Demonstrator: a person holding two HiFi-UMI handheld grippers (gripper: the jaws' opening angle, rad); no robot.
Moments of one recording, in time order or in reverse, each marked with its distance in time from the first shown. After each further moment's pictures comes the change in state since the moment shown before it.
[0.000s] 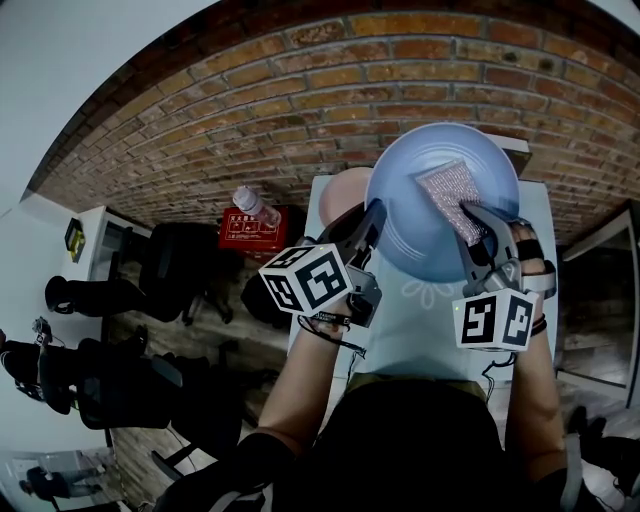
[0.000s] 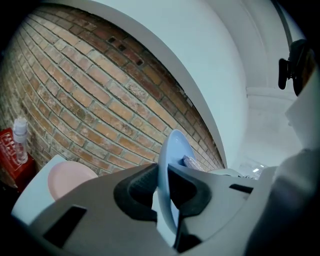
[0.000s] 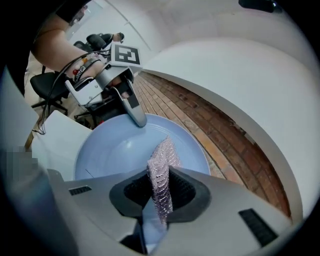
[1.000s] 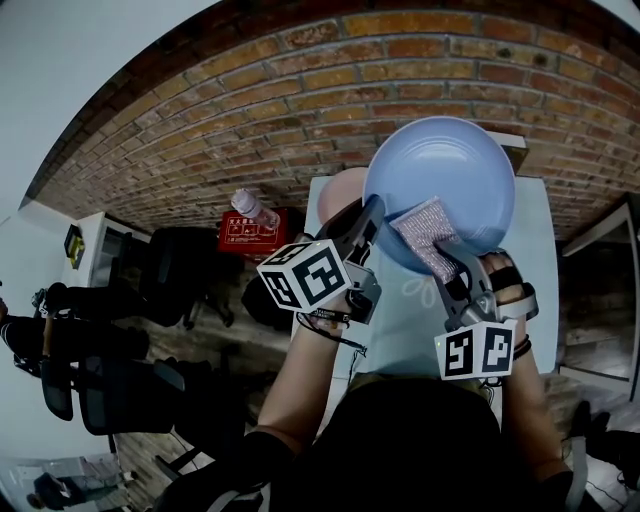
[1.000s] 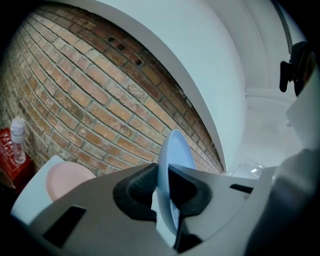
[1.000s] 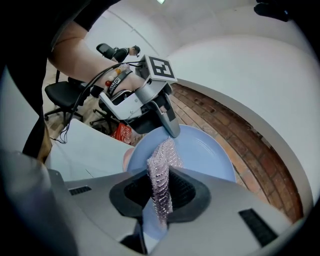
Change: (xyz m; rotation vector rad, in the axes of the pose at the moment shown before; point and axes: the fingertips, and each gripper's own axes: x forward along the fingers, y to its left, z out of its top) left arm 0.002 -0.002 0.006 -0.003 0.000 -0.016; right arm -0.021 0.066 0.020 -0.014 -0.038 0.149
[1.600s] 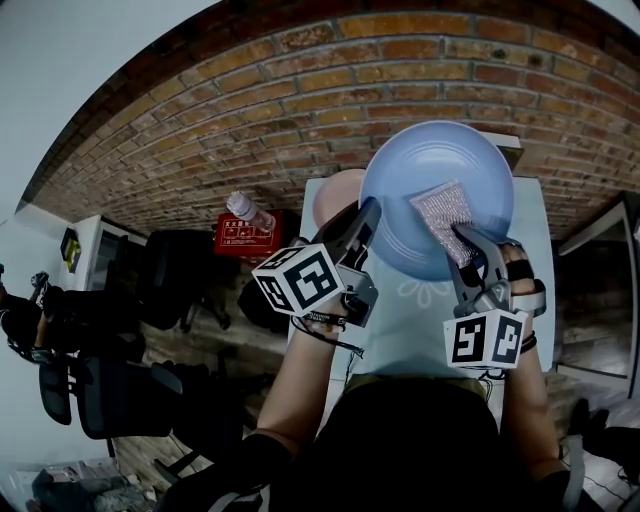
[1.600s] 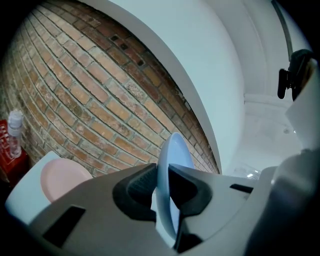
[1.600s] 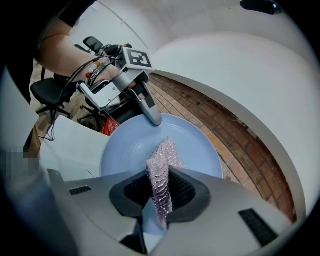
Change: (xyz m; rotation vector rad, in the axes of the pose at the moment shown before) left arm -0.003 -0.004 0.001 -0.044 -0.016 -0.044; right arm -0.004 -0.035 -0.022 0.060 0.069 -0.113
